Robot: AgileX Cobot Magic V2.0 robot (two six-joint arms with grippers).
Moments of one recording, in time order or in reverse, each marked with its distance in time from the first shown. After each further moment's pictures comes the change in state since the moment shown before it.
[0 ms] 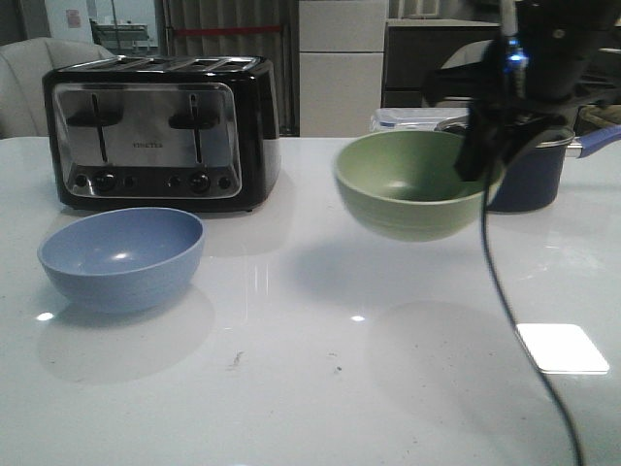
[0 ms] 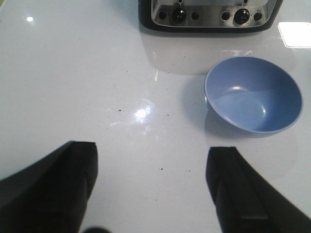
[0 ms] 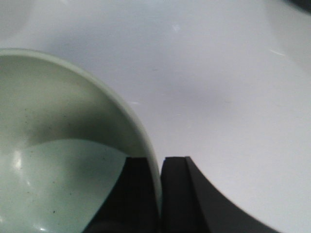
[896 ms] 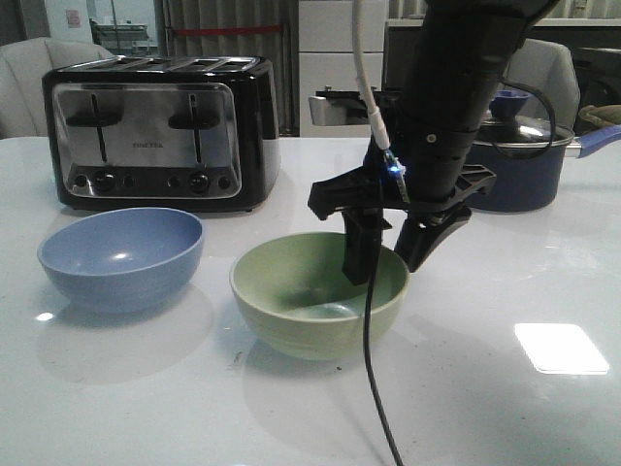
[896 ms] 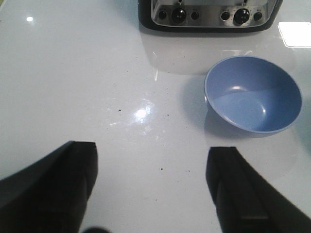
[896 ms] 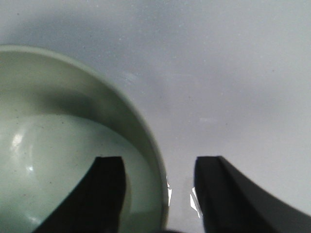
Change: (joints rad) left arm 0.000 0.000 0.000 0.000 0.000 0.000; right arm 0.198 0.156 0.000 0.000 -0.009 -0.005
